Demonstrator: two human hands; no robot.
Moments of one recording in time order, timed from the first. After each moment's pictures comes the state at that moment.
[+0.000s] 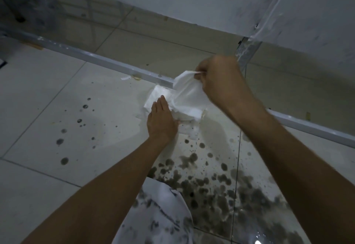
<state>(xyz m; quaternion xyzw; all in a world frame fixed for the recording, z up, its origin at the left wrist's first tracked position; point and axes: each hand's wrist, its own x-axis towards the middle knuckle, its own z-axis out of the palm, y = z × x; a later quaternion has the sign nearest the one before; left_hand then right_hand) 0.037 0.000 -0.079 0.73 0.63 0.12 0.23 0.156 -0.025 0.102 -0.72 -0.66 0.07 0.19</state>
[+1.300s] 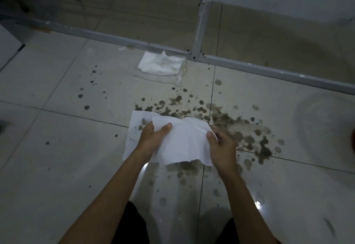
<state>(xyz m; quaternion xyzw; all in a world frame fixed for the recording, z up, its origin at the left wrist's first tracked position) -0.048 -0.236 -0.017 0.47 0.63 0.18 0.59 0.110 -0.340 -0.004 -0.78 -0.25 0.31 0.47</state>
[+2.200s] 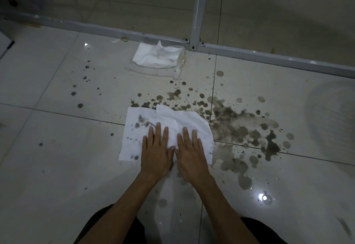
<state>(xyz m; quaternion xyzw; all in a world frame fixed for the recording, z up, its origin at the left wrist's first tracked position) -0.053 -0.278 -0.097 0.83 0.53 -0.03 0.18 0.061 -0.335 -0.081 -0.75 -0.62 0.22 0.06</state>
